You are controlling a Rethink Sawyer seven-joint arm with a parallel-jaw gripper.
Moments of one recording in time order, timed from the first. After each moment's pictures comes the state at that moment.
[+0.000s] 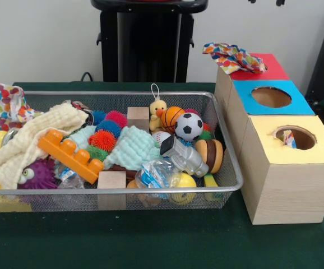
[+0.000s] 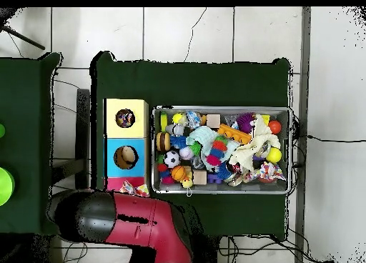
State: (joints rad) arm 0.19 -1.01 -0.22 1.93 0.25 0.89 1.84
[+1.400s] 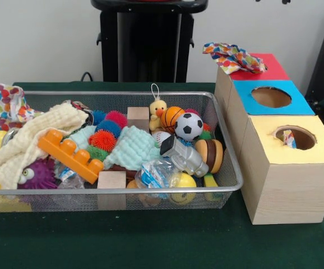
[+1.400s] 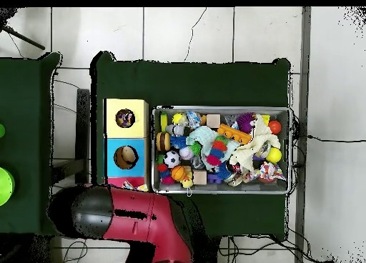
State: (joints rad) arm 0.19 -1.01 -0.22 1.89 0.24 0.89 1.84
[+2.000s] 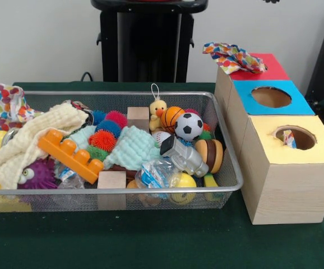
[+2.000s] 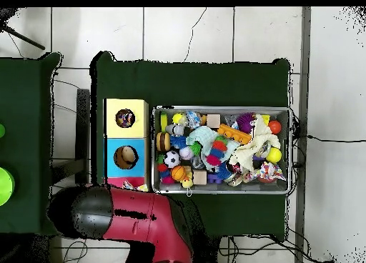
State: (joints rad) arm 0.19 -1.01 -0.22 1.89 0.24 0.89 1.84
